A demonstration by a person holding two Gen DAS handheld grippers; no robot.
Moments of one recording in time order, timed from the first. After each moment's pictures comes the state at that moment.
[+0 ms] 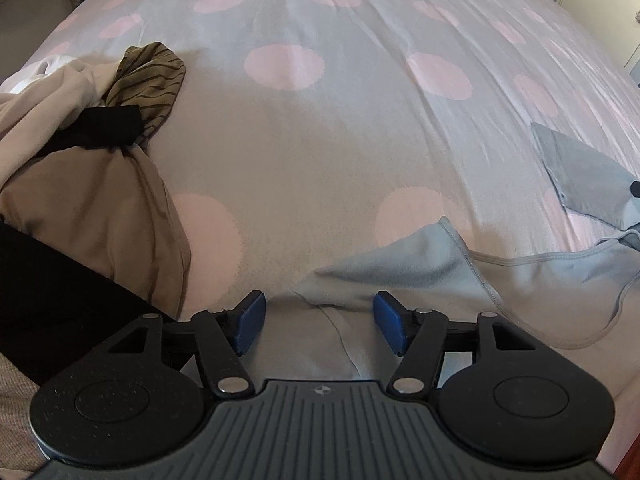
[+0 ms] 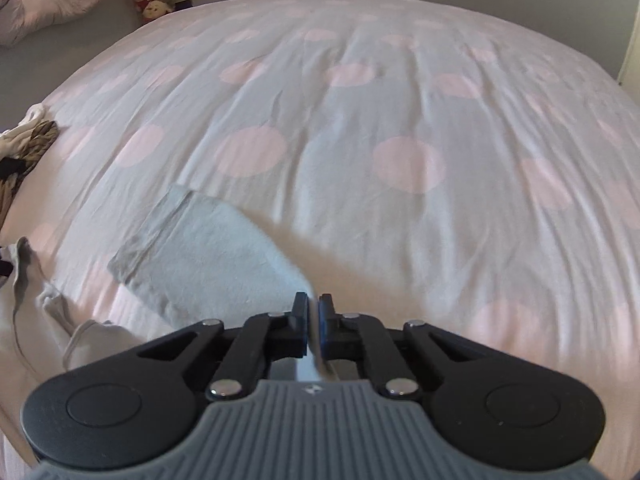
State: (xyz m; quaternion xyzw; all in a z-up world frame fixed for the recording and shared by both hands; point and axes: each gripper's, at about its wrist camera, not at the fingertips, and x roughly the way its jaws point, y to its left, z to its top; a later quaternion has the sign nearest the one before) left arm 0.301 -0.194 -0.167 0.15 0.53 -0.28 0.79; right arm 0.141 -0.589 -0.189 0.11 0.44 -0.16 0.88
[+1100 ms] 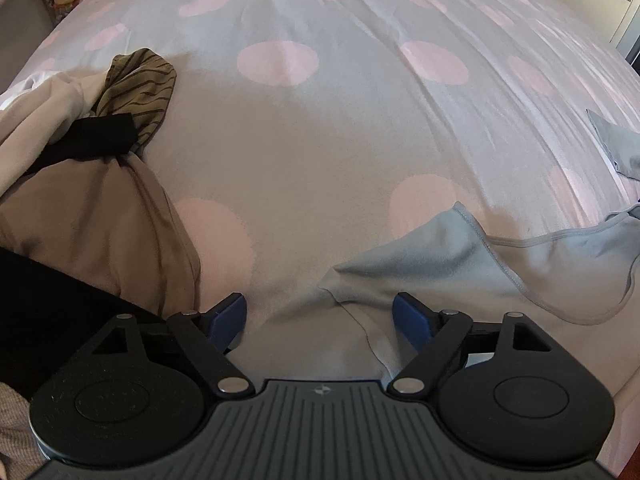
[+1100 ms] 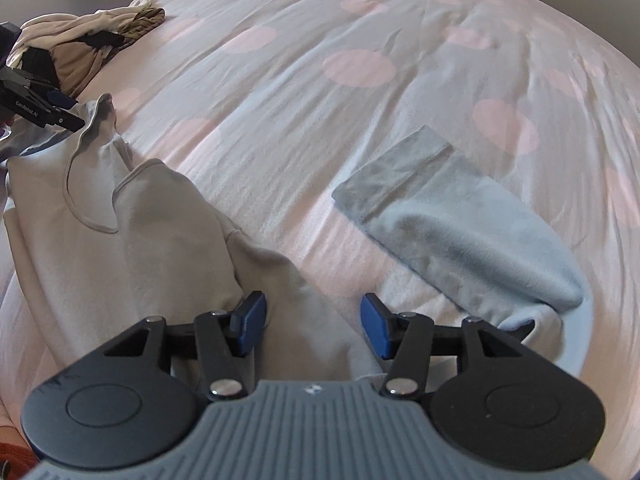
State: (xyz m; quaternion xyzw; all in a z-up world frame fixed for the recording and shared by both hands) left arm 0.304 -0.197 -0.173 0.18 0.52 -0.30 0.78; right arm 0.109 -0.563 -0.211 0.03 0.51 0.02 0.86
